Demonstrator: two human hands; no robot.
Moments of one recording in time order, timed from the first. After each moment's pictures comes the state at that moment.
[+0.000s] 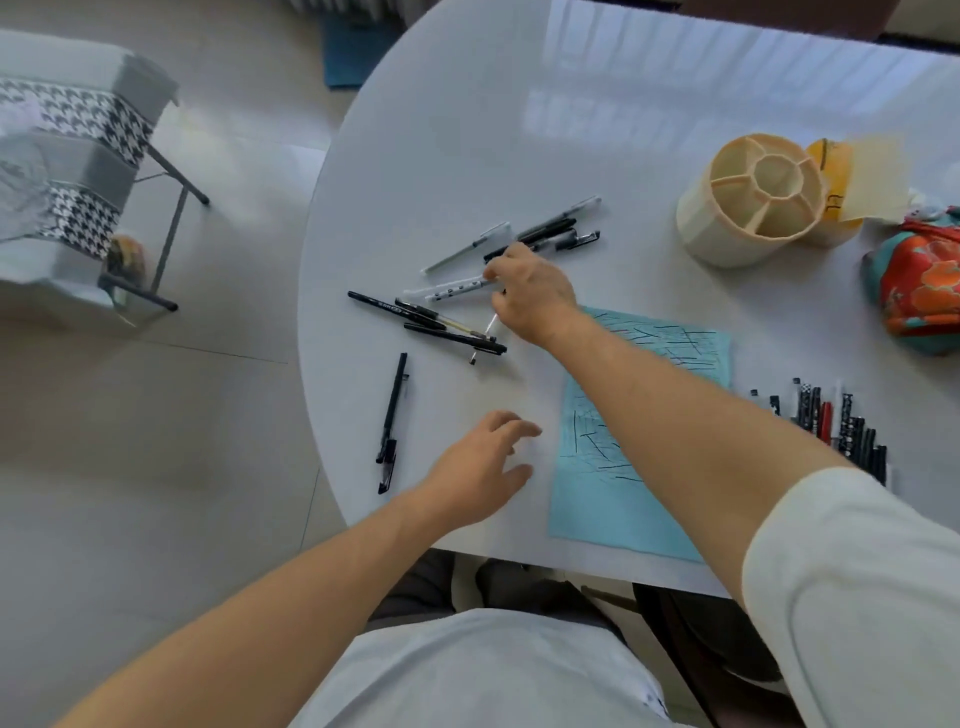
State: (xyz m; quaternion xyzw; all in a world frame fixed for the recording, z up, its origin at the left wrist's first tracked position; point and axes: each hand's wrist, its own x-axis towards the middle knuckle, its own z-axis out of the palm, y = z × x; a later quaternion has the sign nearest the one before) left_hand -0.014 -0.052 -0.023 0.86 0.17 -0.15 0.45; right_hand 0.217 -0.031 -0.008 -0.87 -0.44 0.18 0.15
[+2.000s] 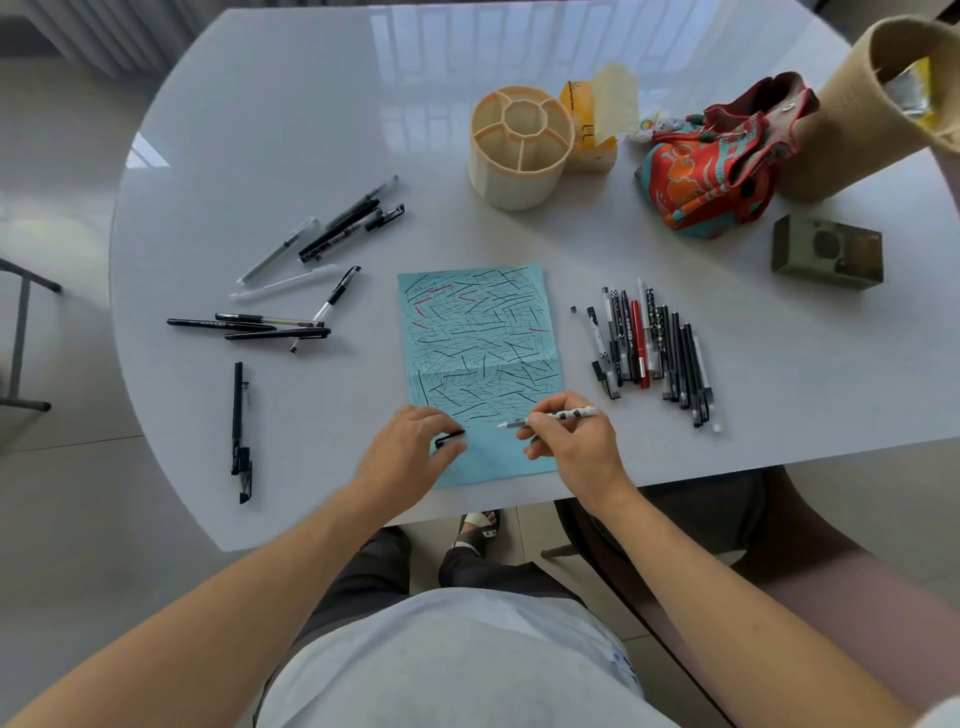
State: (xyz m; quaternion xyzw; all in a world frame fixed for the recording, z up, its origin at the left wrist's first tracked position) left_hand 0.013 -0.142 -0.019 0.93 0.08 -0.07 0.36; right_hand 0.104 -0.363 0.011 -0.72 0.04 0.28 0.63
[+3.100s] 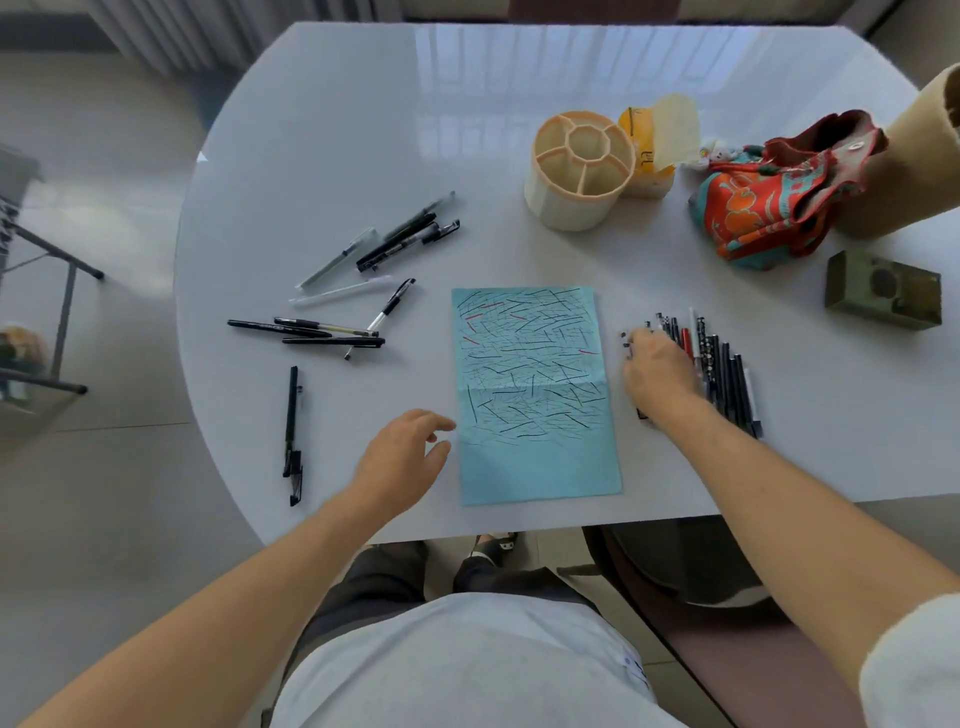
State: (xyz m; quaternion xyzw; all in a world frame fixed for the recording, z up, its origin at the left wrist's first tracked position) left_hand -0.001 -0.086 -0.014 0.91 0.16 -0.10 0.36; right_hand 0.242 -0.347 -0.004 -0.98 -0.12 0.16 0.05
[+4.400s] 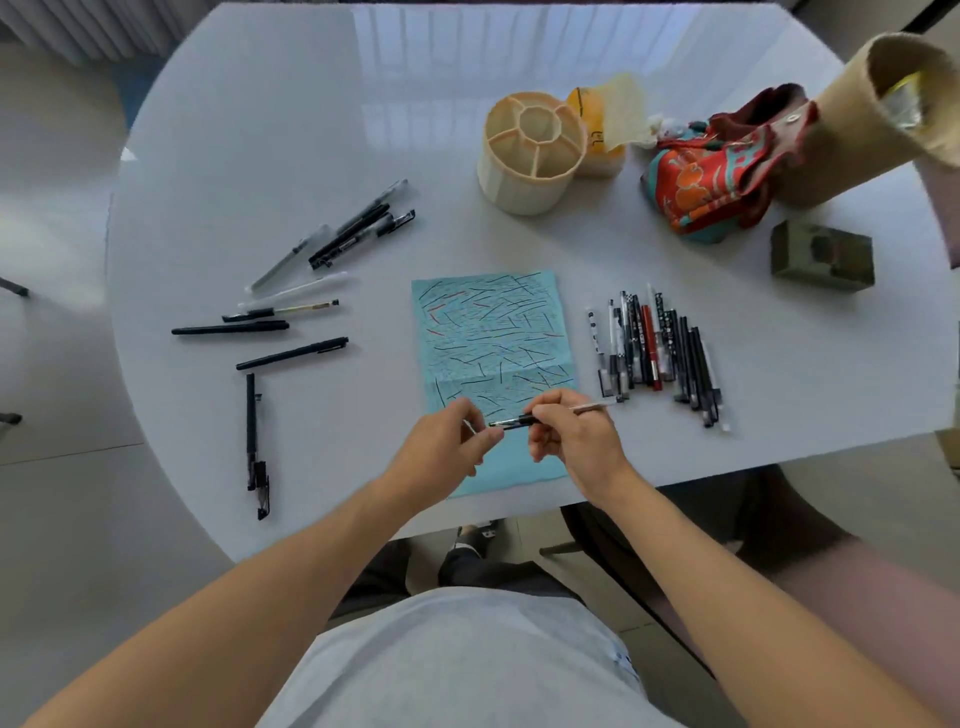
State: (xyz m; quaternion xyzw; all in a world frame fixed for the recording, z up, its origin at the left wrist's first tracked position) left_hand 0.033 -0.137 0.000 0.81 0.15 -0.18 0.53; right_hand 0.109 -0.323 0.024 -0.66 0.10 0.34 0.66
